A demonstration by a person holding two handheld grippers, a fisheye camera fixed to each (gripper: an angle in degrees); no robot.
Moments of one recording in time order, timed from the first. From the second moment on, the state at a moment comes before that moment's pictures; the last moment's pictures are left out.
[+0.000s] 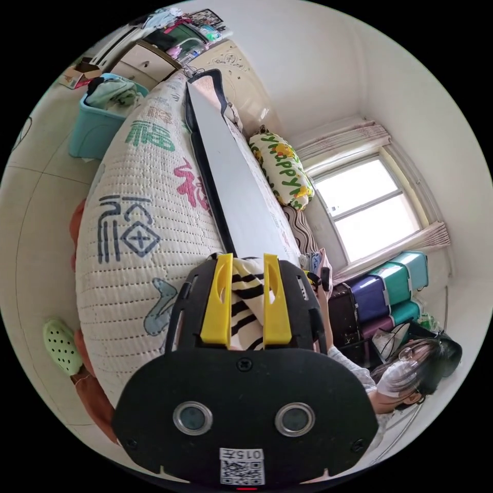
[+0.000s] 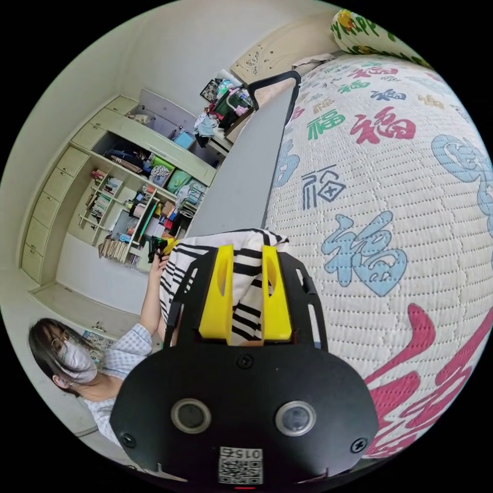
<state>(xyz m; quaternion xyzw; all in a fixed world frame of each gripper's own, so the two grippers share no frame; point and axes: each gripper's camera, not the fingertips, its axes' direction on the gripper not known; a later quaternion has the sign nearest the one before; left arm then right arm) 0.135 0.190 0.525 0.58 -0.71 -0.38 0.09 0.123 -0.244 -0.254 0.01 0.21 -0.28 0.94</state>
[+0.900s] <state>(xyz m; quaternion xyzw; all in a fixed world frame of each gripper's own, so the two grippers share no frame) 0.141 0.147 0.518 0.51 -0.73 -0.44 0.05 0.125 -0.255 -0.283 0.07 0.21 -0.31 0.93</state>
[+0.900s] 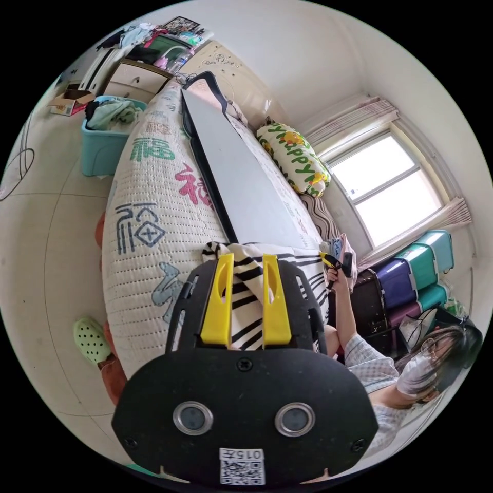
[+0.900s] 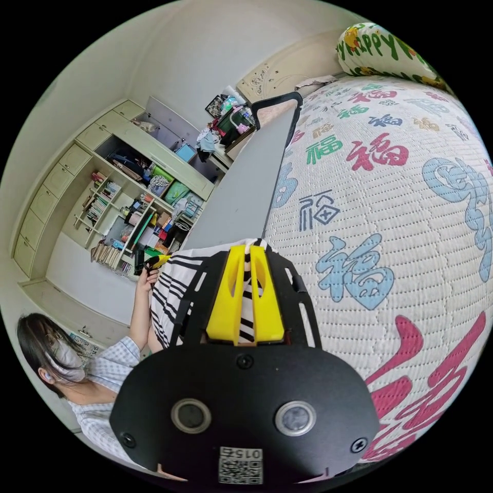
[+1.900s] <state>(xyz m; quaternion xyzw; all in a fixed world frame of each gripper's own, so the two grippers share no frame) 0.133 0.180 0.512 0.57 -0.70 -0.43 0.03 0.139 -0.275 -0.267 0.07 0.19 -0.29 0.93</state>
